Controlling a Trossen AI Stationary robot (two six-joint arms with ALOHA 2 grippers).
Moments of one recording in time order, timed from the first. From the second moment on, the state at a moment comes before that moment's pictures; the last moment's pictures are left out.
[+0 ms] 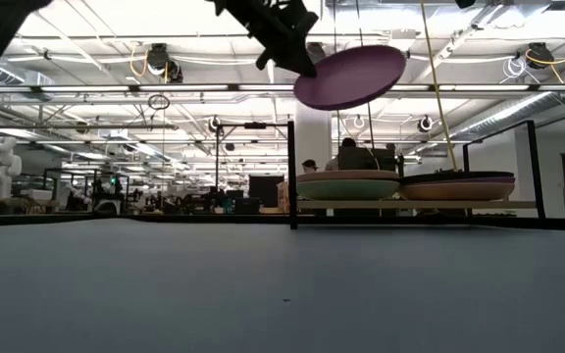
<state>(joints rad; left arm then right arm) 0.42 1.92 1.95 -0.55 -0.08 0.07 0.43 0.94 0.87 -0.25 0.55 0.44</state>
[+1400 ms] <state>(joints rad) 0.47 2.11 1.99 -0.47 -0.21 0.07 0.41 0.90 0.87 -0.34 0.55 0.51</state>
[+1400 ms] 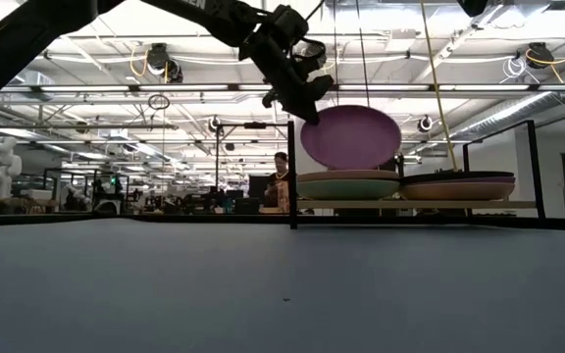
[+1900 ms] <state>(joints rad) 0.45 2.13 1.99 -0.52 -0.23 0.02 0.41 0.90 0.87 -0.34 0.55 0.55</state>
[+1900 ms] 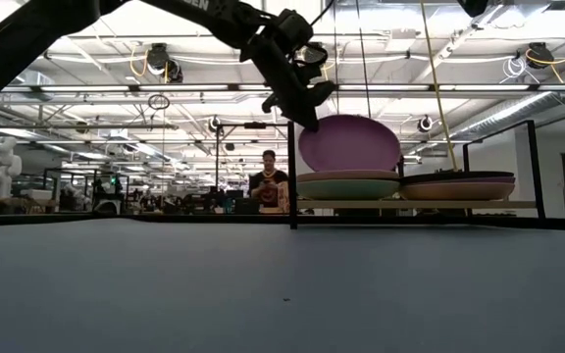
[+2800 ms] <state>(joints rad) 0.45 2.14 1.99 -0.59 -0.21 -0.14 0.41 0.90 0.87 -0.34 0.55 0.51</state>
